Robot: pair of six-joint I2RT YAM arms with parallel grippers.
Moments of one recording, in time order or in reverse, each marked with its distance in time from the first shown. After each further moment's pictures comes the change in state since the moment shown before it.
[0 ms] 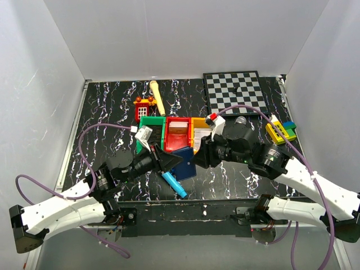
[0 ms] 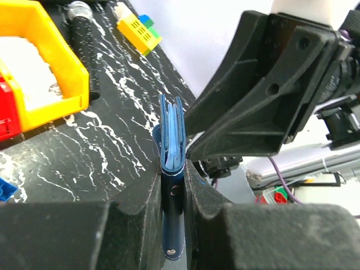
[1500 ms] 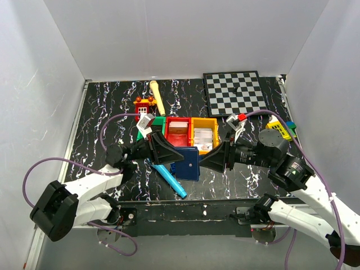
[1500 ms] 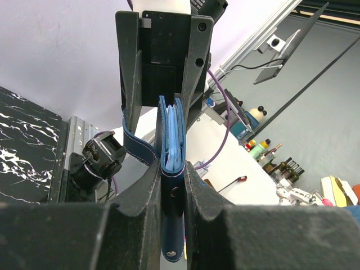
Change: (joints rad) left arm 0.390 0.424 -0.210 1.367 0.916 -0.534; right arm -0.187 -0.263 -0.156 0.216 -0.369 0.081
